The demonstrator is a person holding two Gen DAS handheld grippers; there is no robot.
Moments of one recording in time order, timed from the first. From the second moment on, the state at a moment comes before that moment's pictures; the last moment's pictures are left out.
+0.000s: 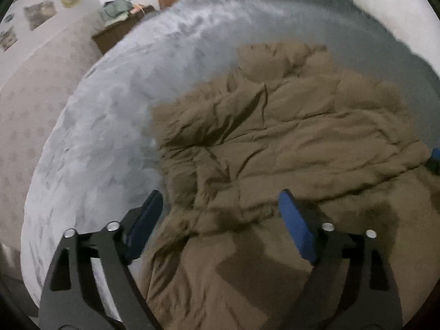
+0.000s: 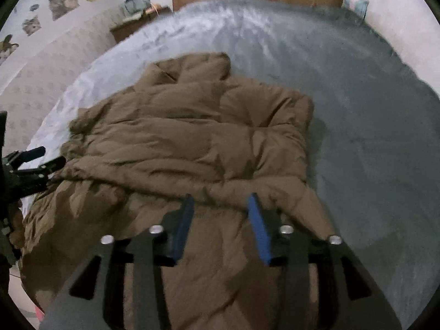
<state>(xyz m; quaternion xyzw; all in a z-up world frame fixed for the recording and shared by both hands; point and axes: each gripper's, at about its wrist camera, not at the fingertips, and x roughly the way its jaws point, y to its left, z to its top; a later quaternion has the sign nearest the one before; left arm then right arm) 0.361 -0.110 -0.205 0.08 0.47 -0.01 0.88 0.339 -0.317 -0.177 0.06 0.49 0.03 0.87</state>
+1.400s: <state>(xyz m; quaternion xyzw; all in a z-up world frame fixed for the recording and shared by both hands) 0.153 -0.017 -0.197 -0.05 0.40 0.02 0.92 0.110 -0.306 -0.180 0.14 0.34 -0.08 0.93</state>
